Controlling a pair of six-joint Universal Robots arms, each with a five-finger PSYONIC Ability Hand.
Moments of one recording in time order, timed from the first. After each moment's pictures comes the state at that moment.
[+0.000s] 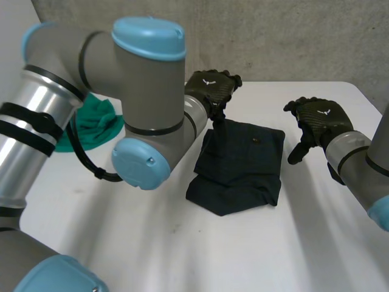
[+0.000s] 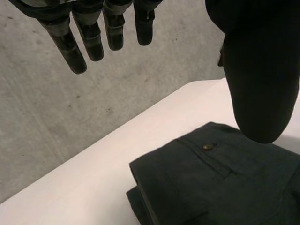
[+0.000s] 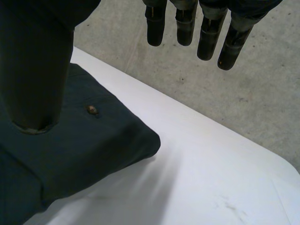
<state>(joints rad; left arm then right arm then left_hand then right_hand) 3.93 -2.62 -0.02 2.46 -1.65 3.25 1.86 -1.24 1.51 -0.05 1.50 2.96 0.20 0.20 0.21 0.20 0.05 0.20 0.22 0.21 0.23 0.07</state>
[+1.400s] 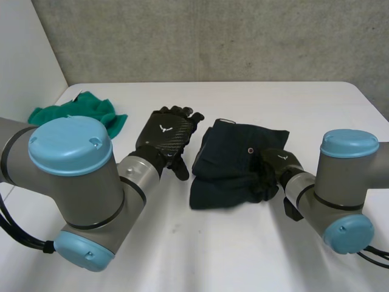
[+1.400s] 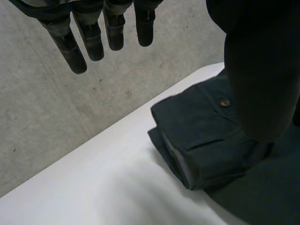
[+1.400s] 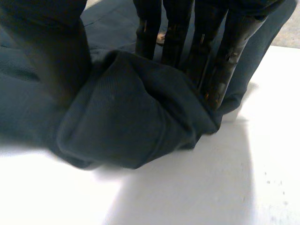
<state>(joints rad) 4.04 -1.98 -1.48 3.35 -1.59 3.32 1.96 -0.94 1.51 -0.15 1.45 3.24 0.20 0.21 0.21 0.20 0.05 0.66 0.86 0.80 0.84 0.65</state>
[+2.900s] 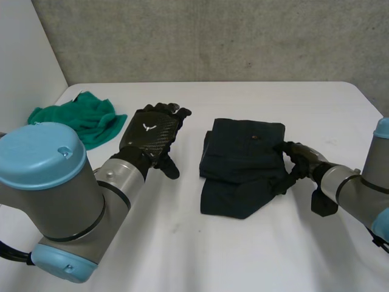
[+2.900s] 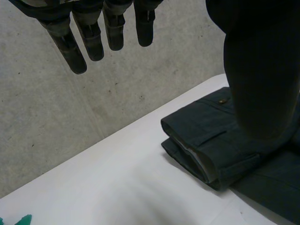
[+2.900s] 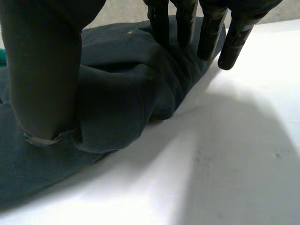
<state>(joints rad) 4.08 -1.88 -1.61 3.40 -1.59 3.27 1.75 -1.01 1.55 -0.06 1.25 3.37 0.20 0.21 0.21 0.20 0.05 0.20 0.22 0.21 0.23 0.07</state>
